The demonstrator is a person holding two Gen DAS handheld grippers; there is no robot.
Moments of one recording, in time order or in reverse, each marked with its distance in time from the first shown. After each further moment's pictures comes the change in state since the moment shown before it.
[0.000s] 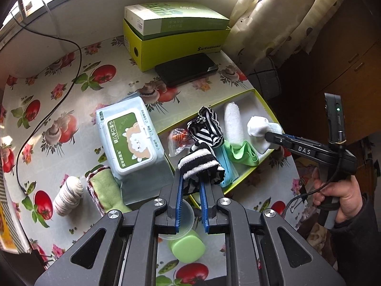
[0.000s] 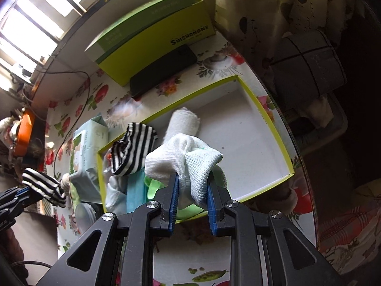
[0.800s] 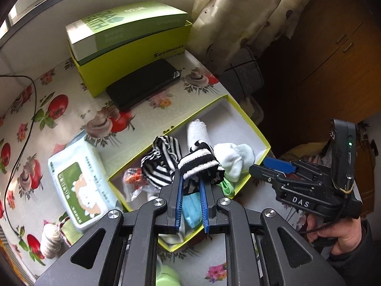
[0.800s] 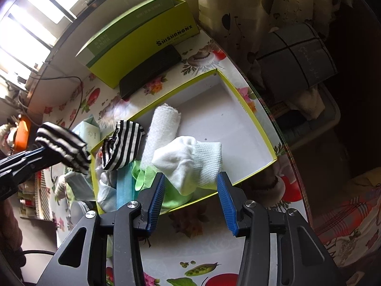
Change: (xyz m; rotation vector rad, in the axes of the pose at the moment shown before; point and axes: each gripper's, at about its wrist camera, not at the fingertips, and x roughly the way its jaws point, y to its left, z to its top) left arm 0.058 -0.062 0.057 0.146 0.034 -0.067; right arm -0.018 -0.011 -0.017 0.047 -0.030 -0.009
